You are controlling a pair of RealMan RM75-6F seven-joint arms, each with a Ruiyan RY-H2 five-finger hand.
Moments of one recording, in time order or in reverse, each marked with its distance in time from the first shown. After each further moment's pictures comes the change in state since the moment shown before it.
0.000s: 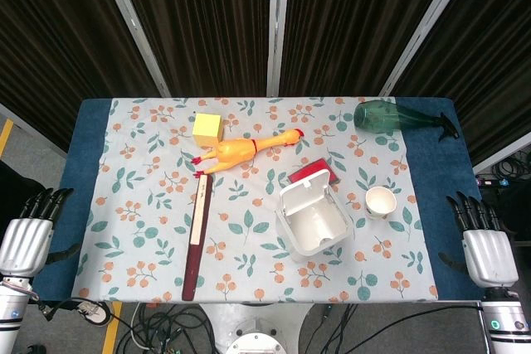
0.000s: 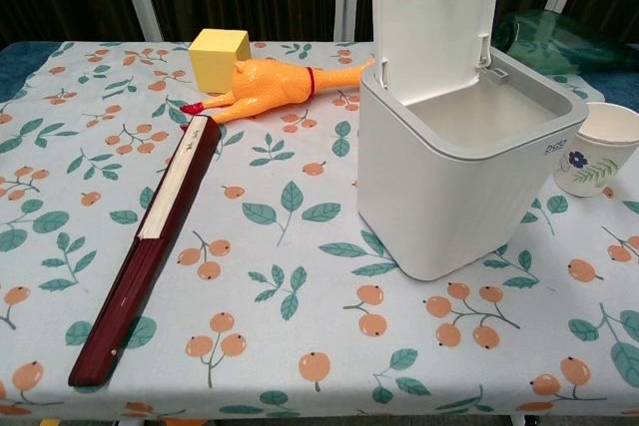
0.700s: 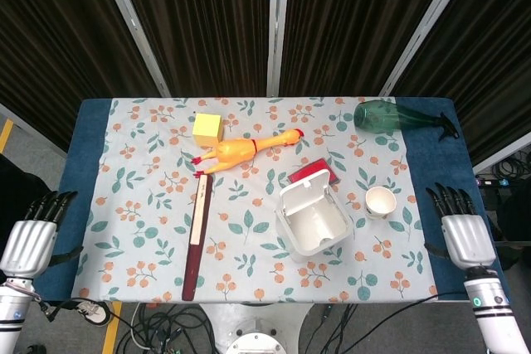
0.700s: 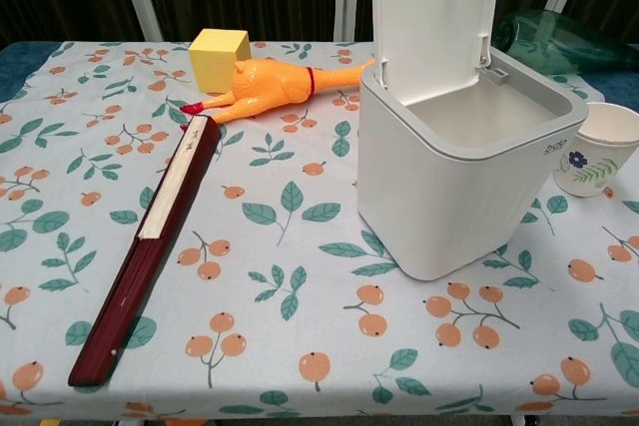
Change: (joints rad) left arm 0.000 -0.010 0.015 0.013 0.003 -0.015 -0.009; right arm 0.125 -0.014 0.046 -0.008 0.095 -0.205 -0.084
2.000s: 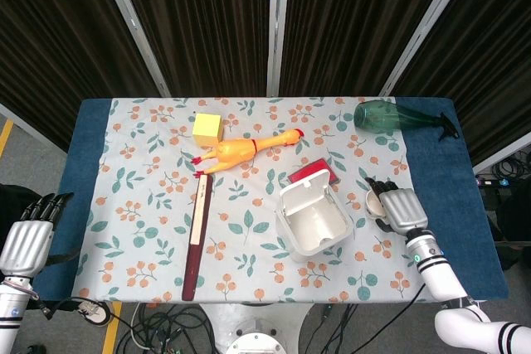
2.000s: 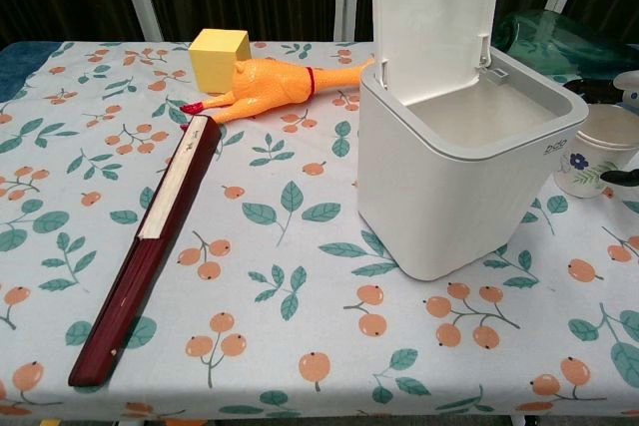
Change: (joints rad) left arm -0.007 -0.007 0.000 0.034 -0.037 -0.043 -0.060; right arm 0.284 -0.140 0.024 0.038 0.254 -0.261 -0.188
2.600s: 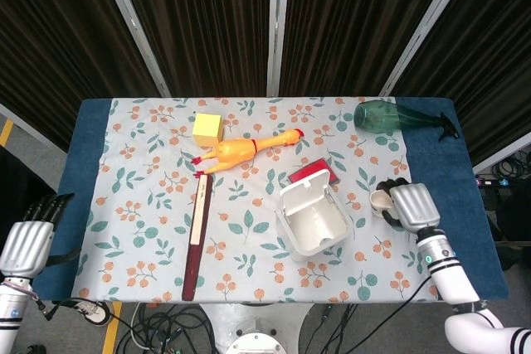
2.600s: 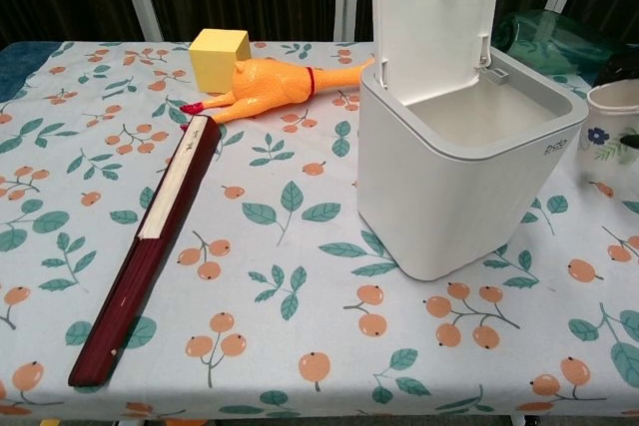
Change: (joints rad) left arm 0.000 0.011 0.002 -0.015 0.004 0.002 0.004; right arm -0.030 0.077 0.000 -0.053 -0.090 0.103 0.103
